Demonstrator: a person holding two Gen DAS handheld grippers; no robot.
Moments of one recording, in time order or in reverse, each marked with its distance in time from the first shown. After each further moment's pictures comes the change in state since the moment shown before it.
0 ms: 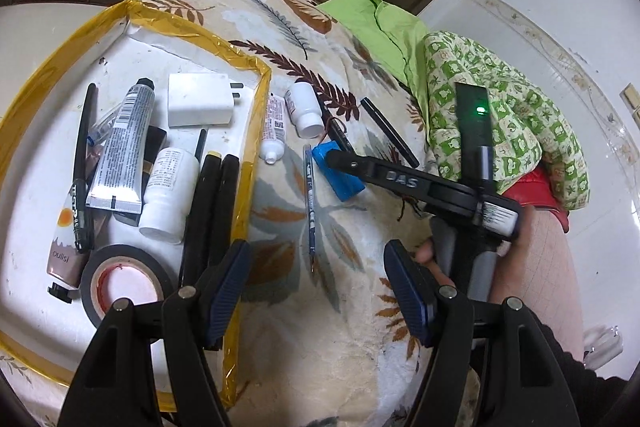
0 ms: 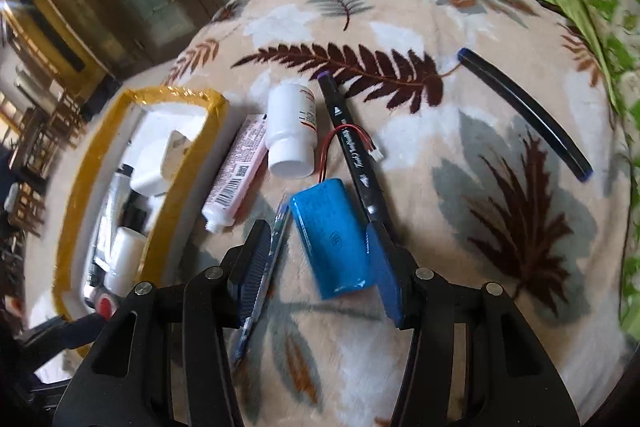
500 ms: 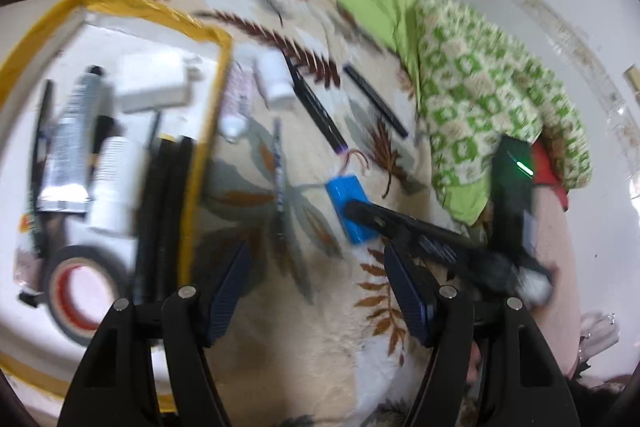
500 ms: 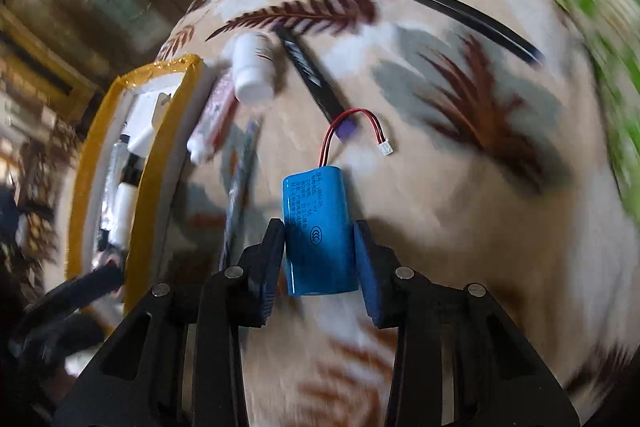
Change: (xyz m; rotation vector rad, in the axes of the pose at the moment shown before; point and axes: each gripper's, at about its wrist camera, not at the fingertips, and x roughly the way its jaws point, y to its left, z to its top) left arm 0.038 -0.029 0.006 0.036 0.160 0.001; right arm -0.037 -0.034 -0.063 0.188 0.046 0.017
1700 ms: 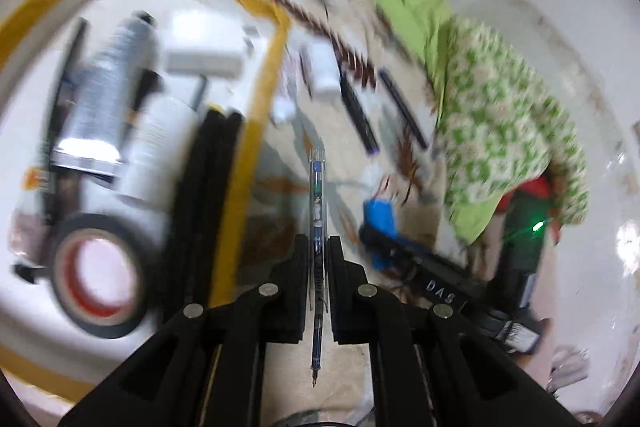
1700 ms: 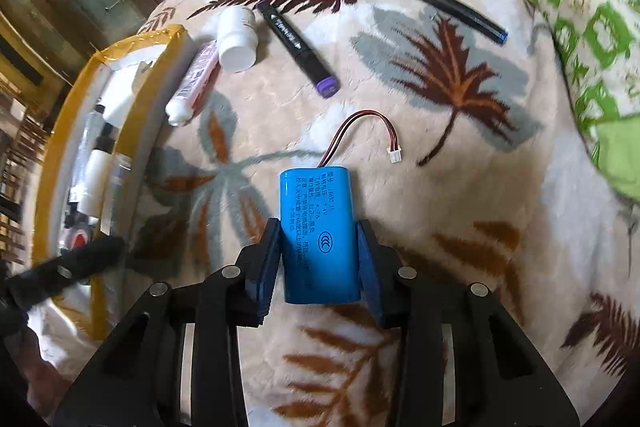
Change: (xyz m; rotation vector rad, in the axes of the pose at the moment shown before) left arm -0.014 0.052 -0.007 -0.179 -0.055 -0.060; right arm 0.007 0.013 -0.017 -0.030 0.010 -0.139
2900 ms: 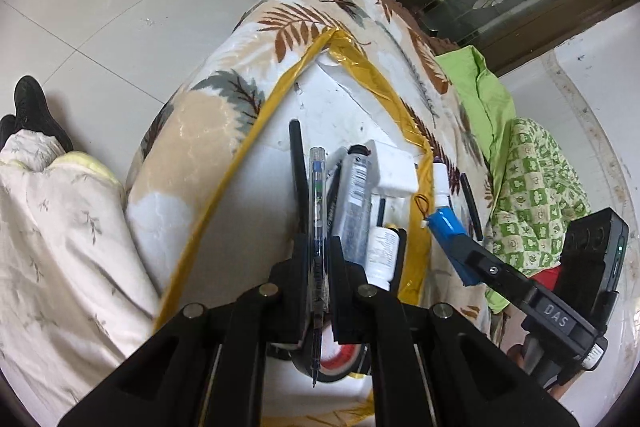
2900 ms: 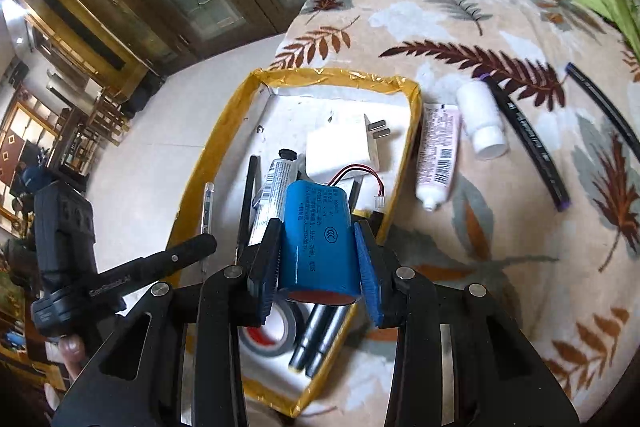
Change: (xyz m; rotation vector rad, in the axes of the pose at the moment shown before) left arm -0.082 0.113 0.056 -0.161 -0.119 0.136; right arm -0.008 0.155 0.050 -0.140 -0.023 0.275
